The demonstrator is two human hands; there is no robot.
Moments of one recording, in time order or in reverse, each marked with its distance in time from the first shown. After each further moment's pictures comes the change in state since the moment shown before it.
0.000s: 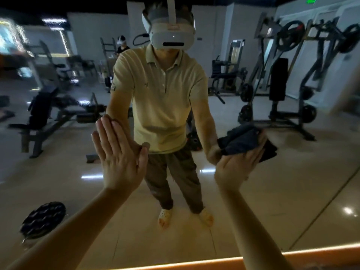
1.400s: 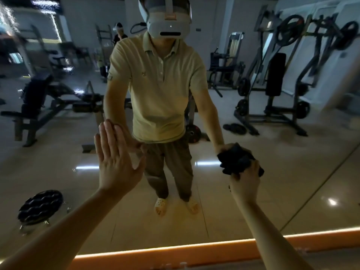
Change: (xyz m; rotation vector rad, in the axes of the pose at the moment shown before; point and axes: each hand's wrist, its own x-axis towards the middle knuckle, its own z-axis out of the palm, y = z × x) left_hand -0.046 -0.025 -0.013 -0.055 -0.195 -0.006; right_hand -0.033 0.073 -0.062 -0.086 -0.518 0.075
